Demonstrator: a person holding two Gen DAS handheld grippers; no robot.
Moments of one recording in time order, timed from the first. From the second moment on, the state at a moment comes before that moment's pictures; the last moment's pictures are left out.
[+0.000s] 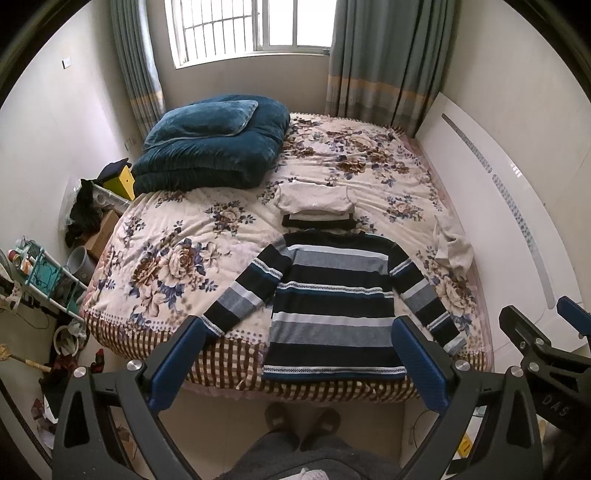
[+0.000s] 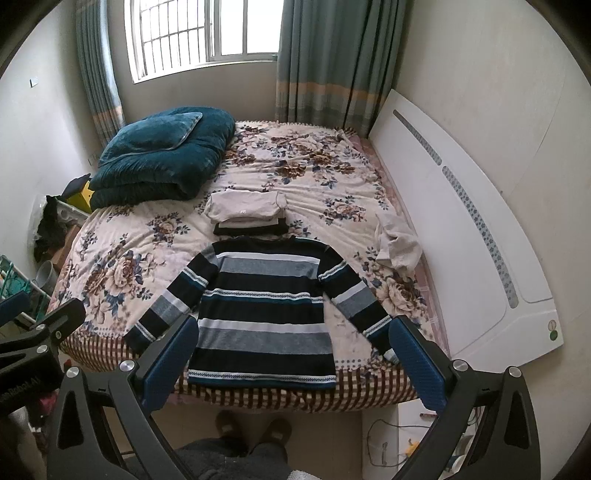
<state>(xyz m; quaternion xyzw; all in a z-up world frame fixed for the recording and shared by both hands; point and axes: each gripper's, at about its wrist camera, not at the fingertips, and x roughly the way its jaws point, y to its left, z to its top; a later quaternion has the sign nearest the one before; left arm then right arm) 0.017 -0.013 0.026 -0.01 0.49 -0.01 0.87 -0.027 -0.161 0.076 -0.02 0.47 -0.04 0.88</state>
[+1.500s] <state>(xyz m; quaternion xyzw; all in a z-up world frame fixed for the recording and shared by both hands) 0.012 -0.016 0.032 -0.01 0.48 -0.01 0.88 -0.026 -0.164 0.087 -0.01 0.47 -0.04 0.88</state>
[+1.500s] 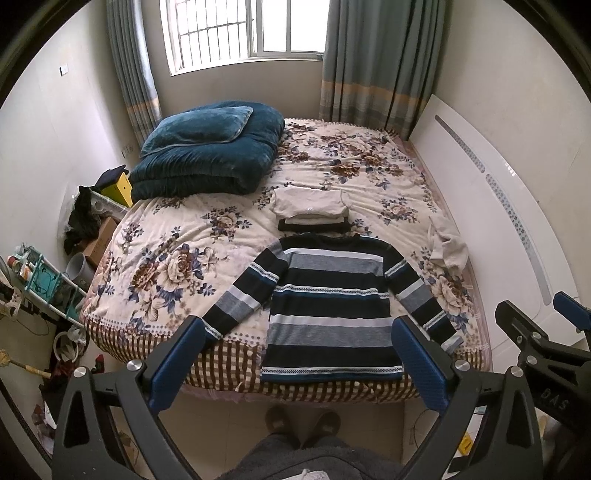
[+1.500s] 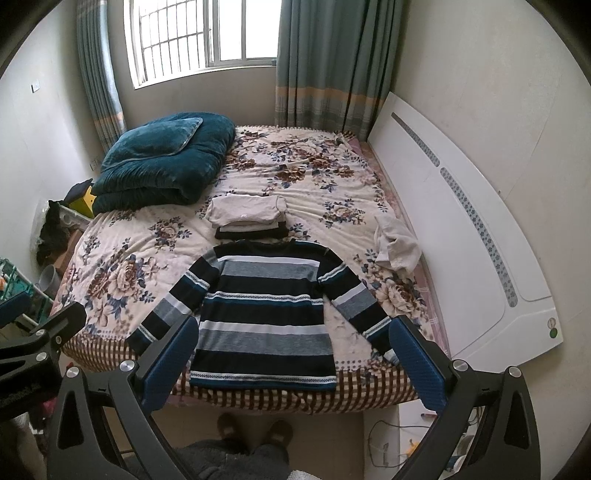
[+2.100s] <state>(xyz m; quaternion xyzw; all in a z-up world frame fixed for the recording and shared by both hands) 0.013 -0.021 0.041 -0.01 0.47 -0.01 0.88 -0.017 -0.164 0.092 -0.01 0.47 -0.04 0.88</state>
